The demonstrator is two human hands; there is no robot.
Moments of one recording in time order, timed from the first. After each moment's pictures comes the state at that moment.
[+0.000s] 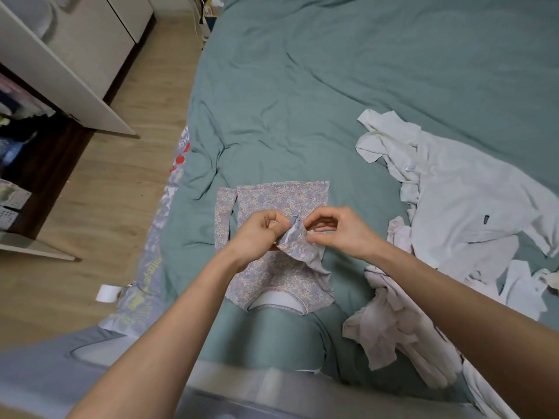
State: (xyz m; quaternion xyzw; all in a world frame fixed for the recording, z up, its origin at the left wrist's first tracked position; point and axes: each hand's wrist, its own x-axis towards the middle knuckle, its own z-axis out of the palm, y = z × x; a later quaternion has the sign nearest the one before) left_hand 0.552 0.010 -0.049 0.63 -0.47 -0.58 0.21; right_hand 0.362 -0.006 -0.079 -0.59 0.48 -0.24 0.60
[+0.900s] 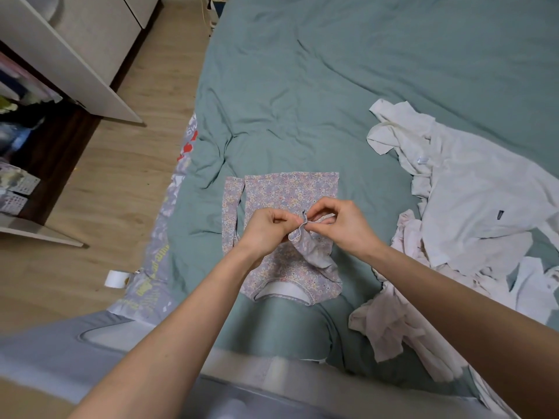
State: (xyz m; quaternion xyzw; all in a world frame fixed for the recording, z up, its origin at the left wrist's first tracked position) left_hand 0.550 0.019 -0.060 0.66 -0.39 -0.59 0.26; right_hand 0.387 0.001 -0.086 -0.58 0.54 -0.28 0.54
